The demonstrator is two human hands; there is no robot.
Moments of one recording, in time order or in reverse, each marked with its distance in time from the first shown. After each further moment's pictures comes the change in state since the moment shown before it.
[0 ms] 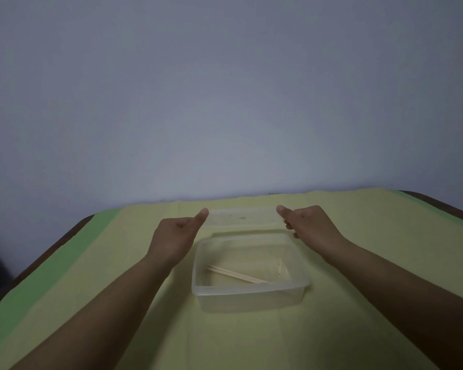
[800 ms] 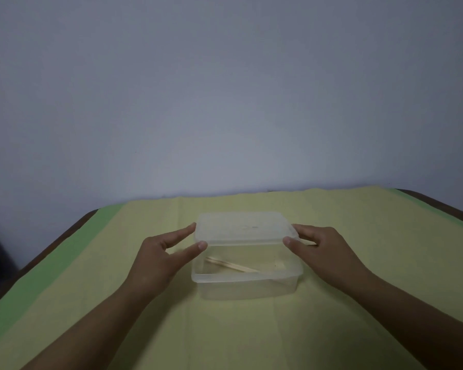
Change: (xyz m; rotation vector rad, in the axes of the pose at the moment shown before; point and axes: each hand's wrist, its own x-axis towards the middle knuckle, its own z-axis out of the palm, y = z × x) left_hand -0.065 -0.019 -0.023 -0.150 -0.057 0.196; right_hand -0.070 0.023 -0.018 0.000 -0.091 -0.221
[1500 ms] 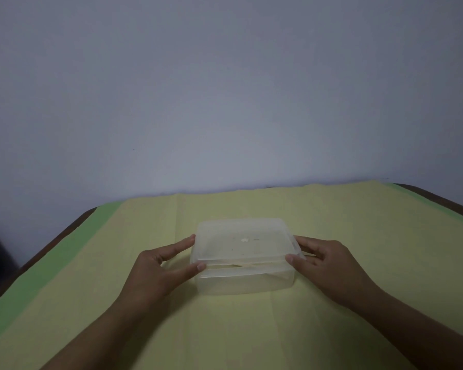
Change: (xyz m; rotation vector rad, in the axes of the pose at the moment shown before) left_hand -0.026 -0.010 0.000 0.044 -0.044 0.020; right_hand -0.026 0.023 0.002 0.107 -0.022 0.005
